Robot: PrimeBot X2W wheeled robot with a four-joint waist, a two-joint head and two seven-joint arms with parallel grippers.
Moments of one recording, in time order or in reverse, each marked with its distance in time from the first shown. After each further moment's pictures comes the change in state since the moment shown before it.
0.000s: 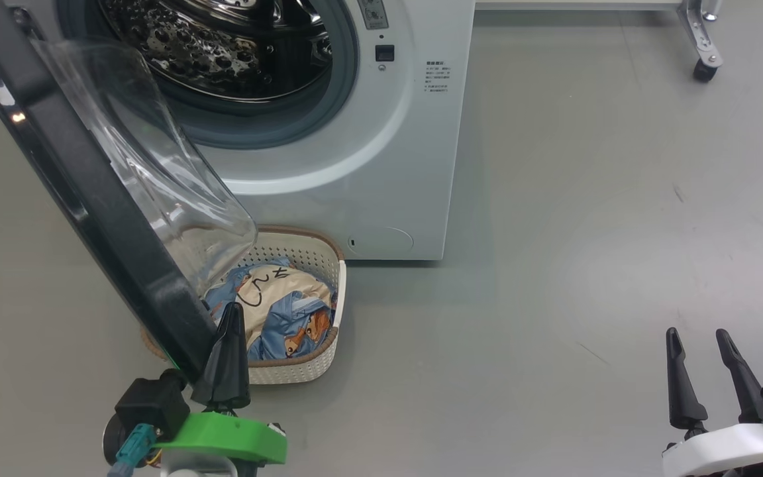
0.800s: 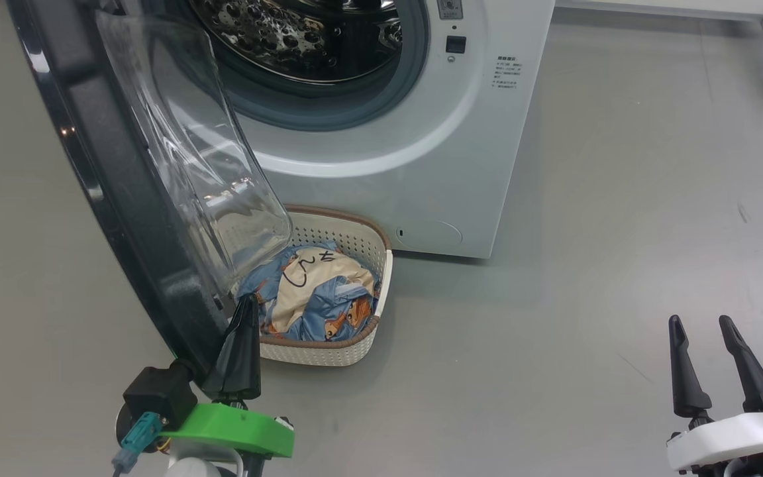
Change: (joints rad) left arm -0.045 -0.010 -0.014 0.056 -0.024 0.031 -0.017; right arm -0.024 -0.021 0.004 -0.003 0.000 0.000 0.000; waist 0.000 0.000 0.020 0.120
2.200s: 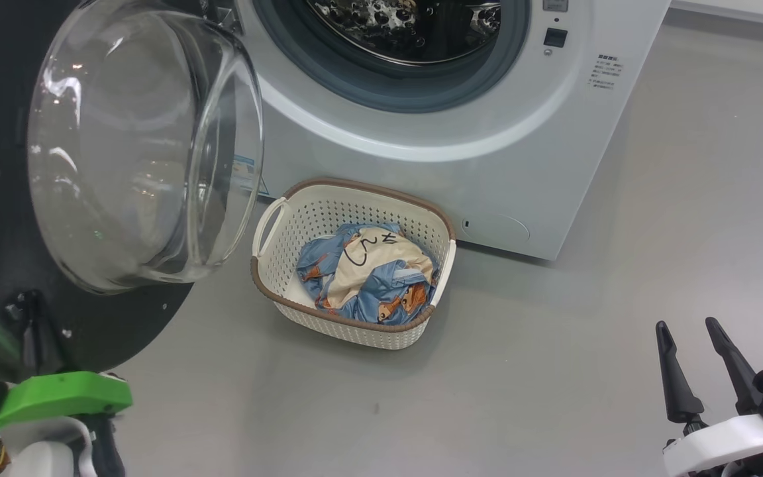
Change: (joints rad) left arm -0.072 -0.005 0.474 0.148 0.041 0.012 -0.003; right arm 0.005 -0.047 0.054 0.006 0.001 0.000 0.000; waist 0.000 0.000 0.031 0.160
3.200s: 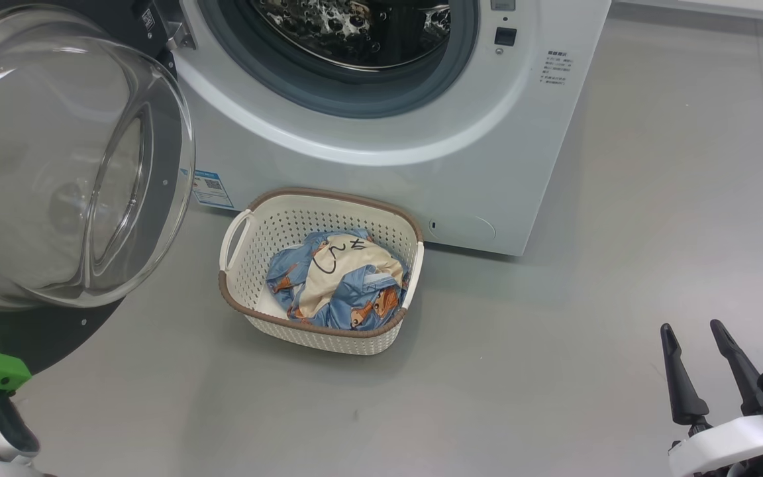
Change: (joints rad) left arm -0.209 0.048 0.342 0.281 0.146 0.000 0.000; right arm -0.001 -0.021 0.003 0.017 0.008 0.000 0.000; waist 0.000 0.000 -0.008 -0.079
